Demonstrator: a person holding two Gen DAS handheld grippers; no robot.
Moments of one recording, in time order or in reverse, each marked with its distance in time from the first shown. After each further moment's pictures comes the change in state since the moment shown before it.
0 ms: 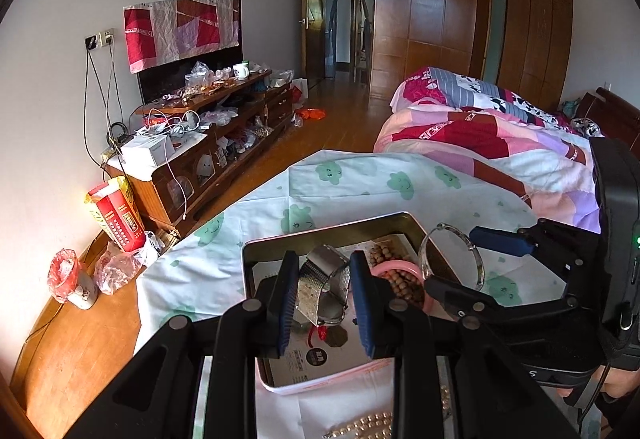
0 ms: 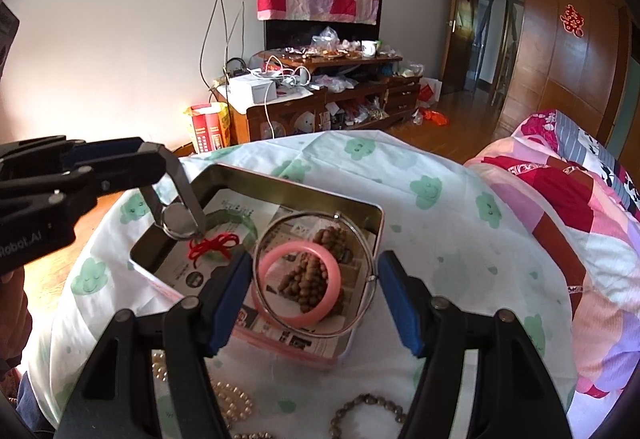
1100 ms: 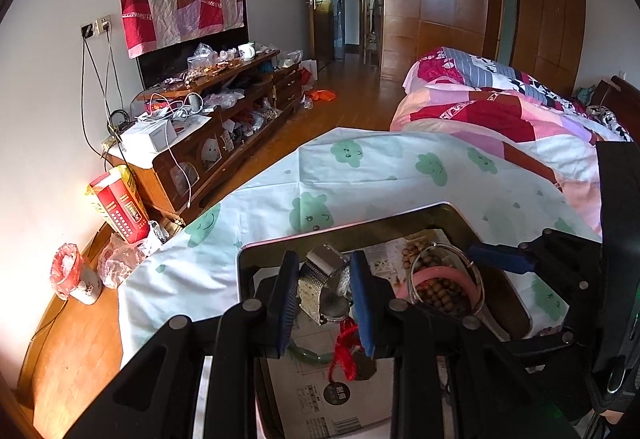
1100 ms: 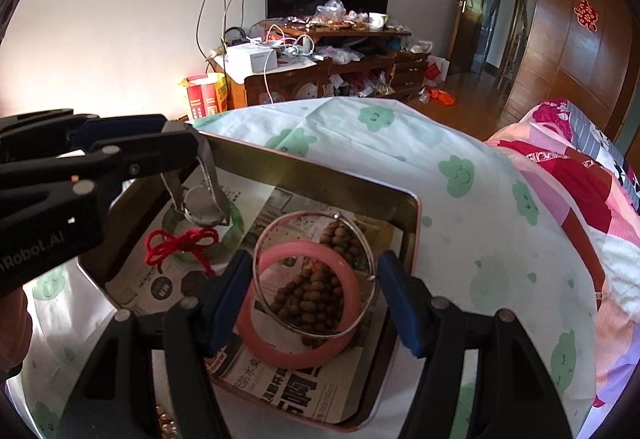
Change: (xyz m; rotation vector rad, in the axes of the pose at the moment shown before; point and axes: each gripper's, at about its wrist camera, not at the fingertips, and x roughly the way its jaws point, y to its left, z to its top) left arm 0.067 0.010 0.002 0.006 0.069 0.043; right arm 0.061 0.009 0.001 -0.027 0.100 -0.004
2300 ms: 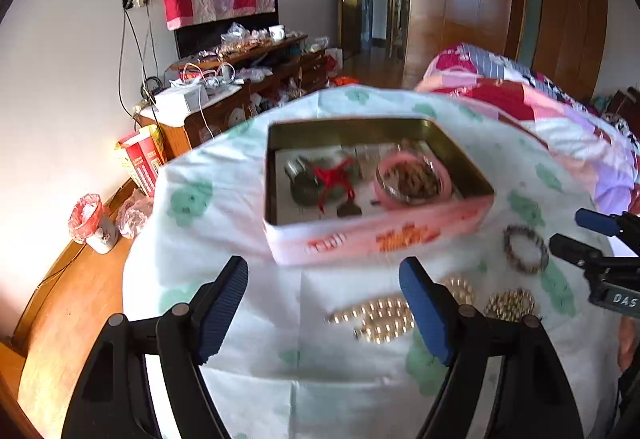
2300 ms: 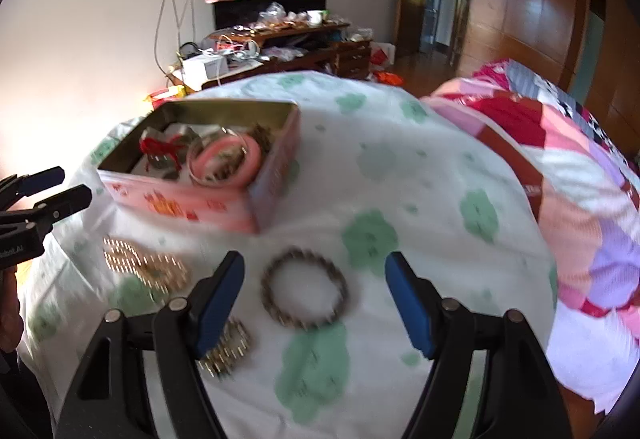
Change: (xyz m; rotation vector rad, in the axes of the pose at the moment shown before) left arm -0.076 -0.021 -0.111 -0.079 0.038 0.071; right arm -0.096 -0.045 -0.104 0.175 -0.008 -0.108
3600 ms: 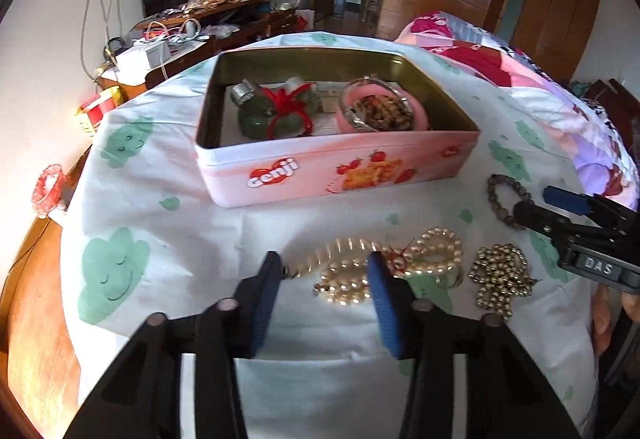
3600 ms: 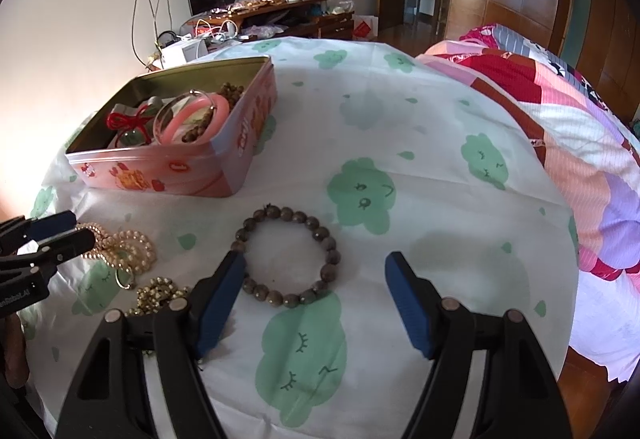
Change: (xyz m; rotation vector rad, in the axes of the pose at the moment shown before) left arm 0.031 -0.012 -0.025 -0.009 0.136 -0.153; right arm 0.028 -0.010 -0.018 0.075 0.079 -0.011
